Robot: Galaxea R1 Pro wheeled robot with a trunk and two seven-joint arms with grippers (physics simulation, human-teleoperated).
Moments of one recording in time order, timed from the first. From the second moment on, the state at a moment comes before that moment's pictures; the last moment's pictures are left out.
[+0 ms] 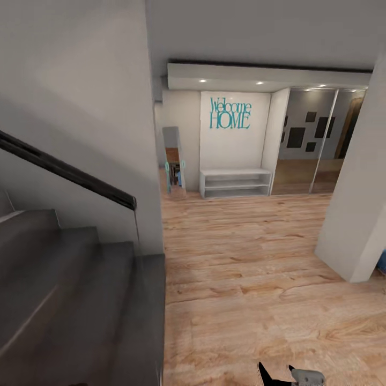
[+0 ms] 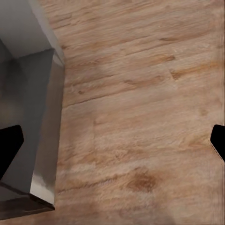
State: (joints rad) left arm 0.31 0.02 -0.01 -1.18 -0.01 -0.23 0.00; right arm 0.20 -0.04 -0.09 -1.28 -0.21 -0.02 0.21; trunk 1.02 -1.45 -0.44
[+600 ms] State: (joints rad) left arm 0.31 0.02 -0.01 -1.18 -0.01 -0.23 0.00; right arm 0.19 -0.05 -0.10 -1.29 -0.21 -0.01 0.22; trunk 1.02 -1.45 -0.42
